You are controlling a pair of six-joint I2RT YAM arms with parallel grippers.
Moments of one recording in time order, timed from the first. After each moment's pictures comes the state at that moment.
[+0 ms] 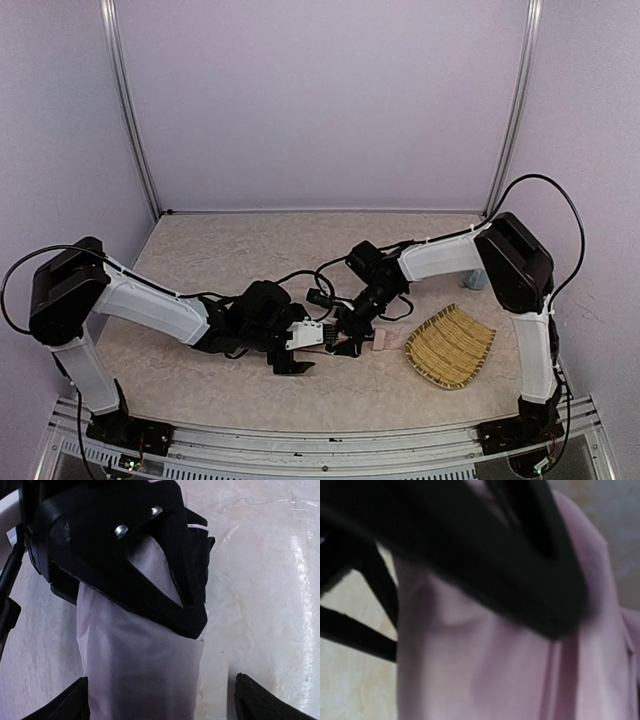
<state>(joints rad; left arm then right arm) -1.00 1.73 0.80 0.18 0.01 0.68 0.75 2.17 1.42 -0.55 -0.83 -0.52</state>
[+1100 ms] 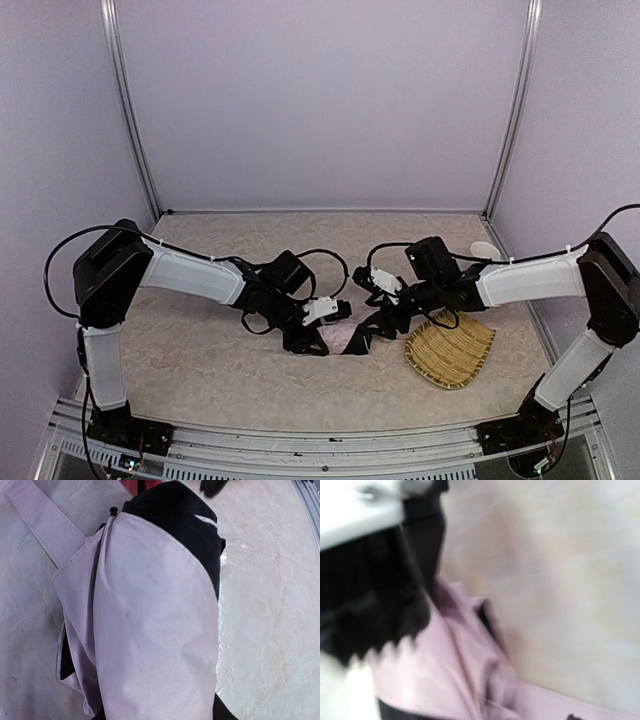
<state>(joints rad) -0.88 1.99 1.19 -0.26 0.43 0.48 0.71 1.63 0.86 -0.03 -0.44 -0.36</state>
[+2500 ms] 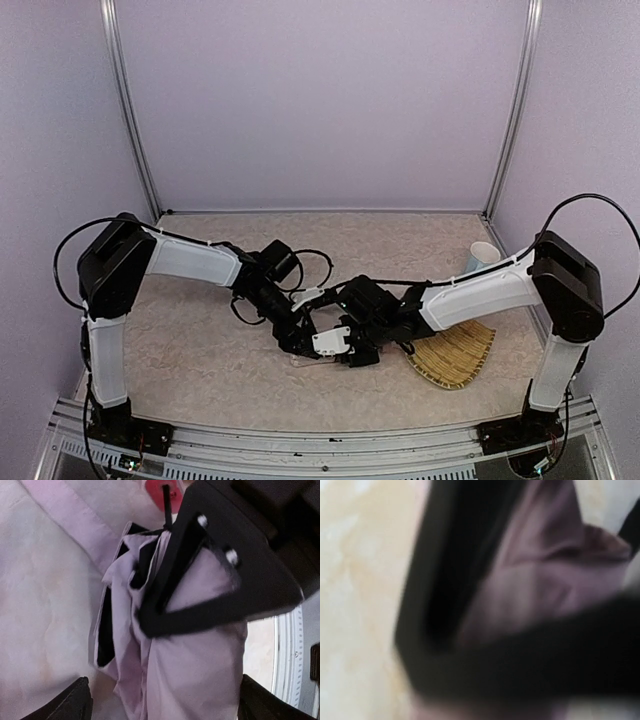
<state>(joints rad) -0.77 2.06 1.31 -0.48 0.76 0.42 1.04 1.83 1.04 -0.18 0.01 -0.81</state>
